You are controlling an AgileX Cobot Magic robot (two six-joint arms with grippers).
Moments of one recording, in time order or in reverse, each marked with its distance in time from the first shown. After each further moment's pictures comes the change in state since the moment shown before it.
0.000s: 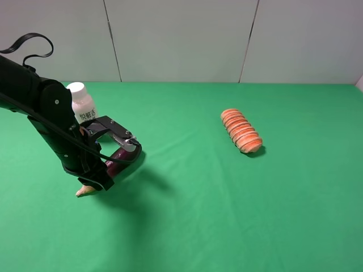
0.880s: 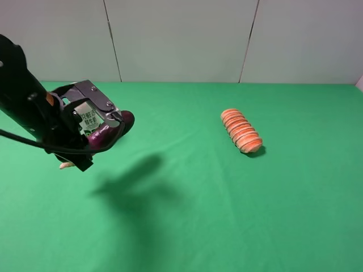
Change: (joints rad) left arm 0.000 -0.306 0.000 0.081 0.135 0.037; right arm 0.000 0.000 0.000 0.000 0.000 0.000
